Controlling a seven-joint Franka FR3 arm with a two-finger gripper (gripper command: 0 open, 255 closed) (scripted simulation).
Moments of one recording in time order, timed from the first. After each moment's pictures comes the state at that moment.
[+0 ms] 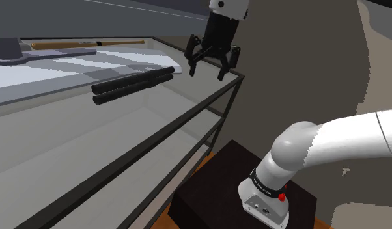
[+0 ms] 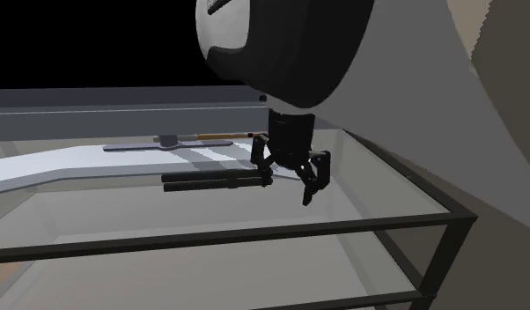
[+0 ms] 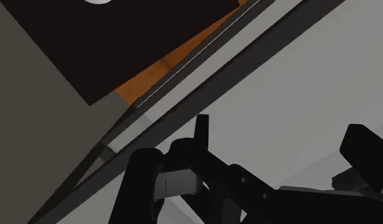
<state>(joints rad) -0.13 -0.70 0.40 -2.19 0.29 1.53 0.79</state>
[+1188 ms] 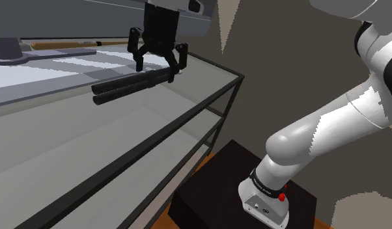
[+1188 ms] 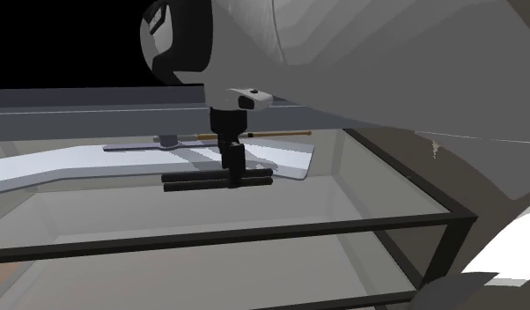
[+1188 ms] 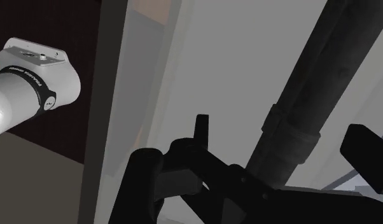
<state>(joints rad) -0.36 -0.33 0.82 -1.88 0.27 1.63 1.57</state>
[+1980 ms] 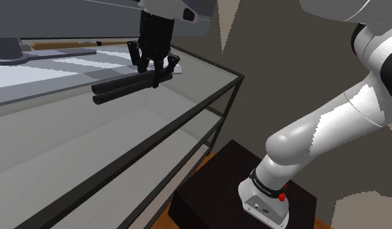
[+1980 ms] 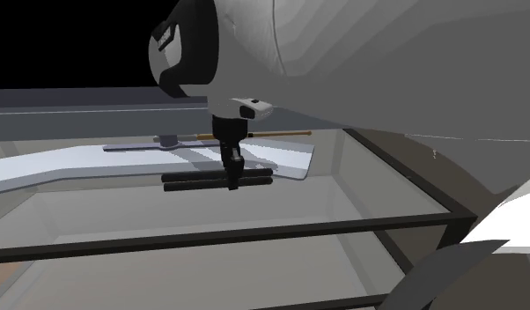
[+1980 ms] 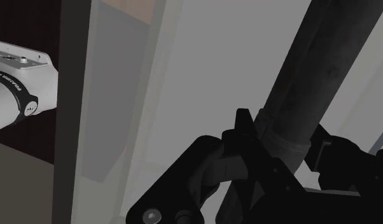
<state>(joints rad) -0.37 -0.31 0.83 -1.92 0.27 1.72 1.57</state>
